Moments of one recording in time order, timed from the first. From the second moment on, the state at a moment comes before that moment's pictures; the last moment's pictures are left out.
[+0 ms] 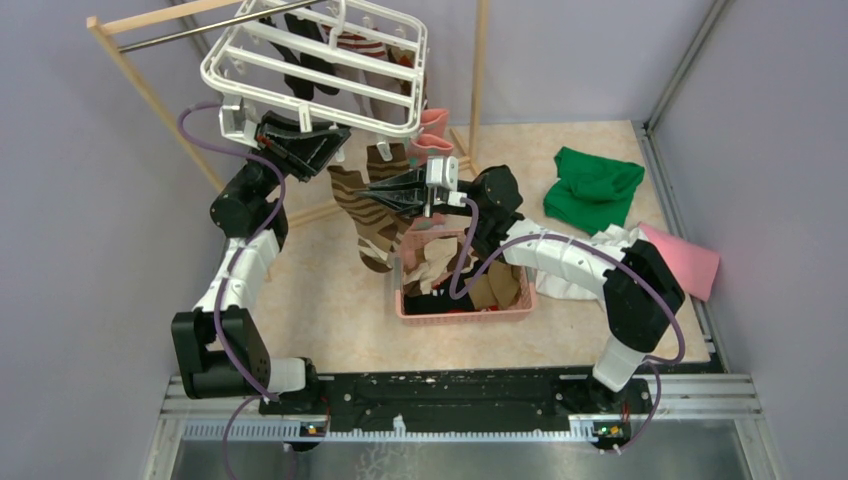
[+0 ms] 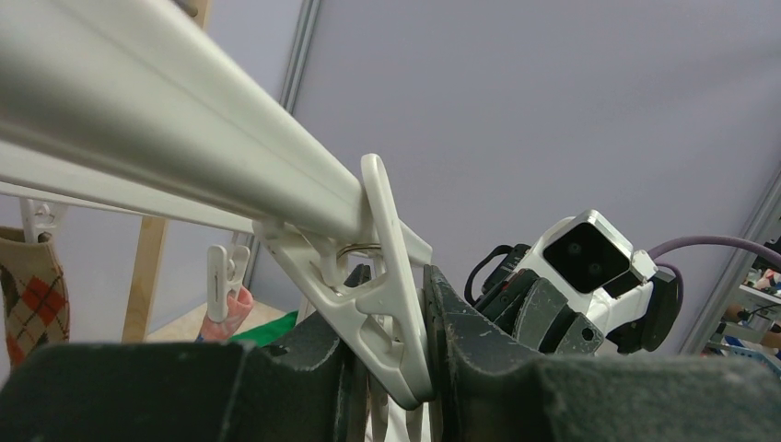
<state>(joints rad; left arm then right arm) 0.06 1.34 1.00 1.47 0.90 -1.36 0.86 1.70 1.28 1.05 -0.76 -0.06</state>
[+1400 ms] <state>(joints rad) 0.06 1.34 1.01 1.47 0.90 -1.36 0.86 1.70 1.27 1.05 -0.73 -0.02</state>
